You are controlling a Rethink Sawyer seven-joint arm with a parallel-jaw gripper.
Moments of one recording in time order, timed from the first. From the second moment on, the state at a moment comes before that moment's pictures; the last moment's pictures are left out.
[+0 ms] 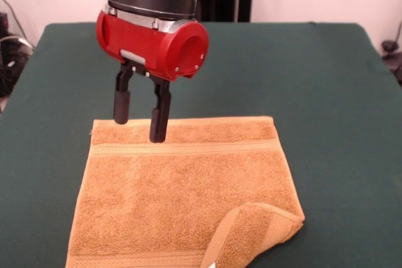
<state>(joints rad) -0.34 -0.56 0.22 1.13 -0.42 0.65 2.52</state>
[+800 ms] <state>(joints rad) -0.36 -0.51 0.22 1.17 -0.43 0.56 2.52</state>
